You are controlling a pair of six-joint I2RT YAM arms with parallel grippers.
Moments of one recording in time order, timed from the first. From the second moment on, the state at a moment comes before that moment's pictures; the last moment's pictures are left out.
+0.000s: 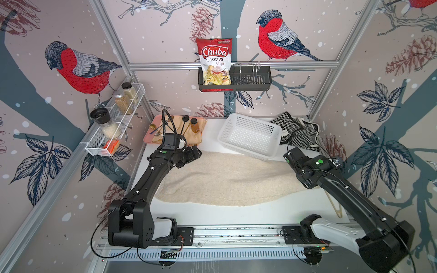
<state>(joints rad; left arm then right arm) -0.09 1.33 1.00 -0.62 0.38 -0.52 0.50 1.11 1.03 -1.34 0.91 1.60</state>
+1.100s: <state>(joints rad) 0.12 1.25 1.38 -0.98 0.15 -0.46 1.22 2.28 2.24 -0.72 0.15 0.71</state>
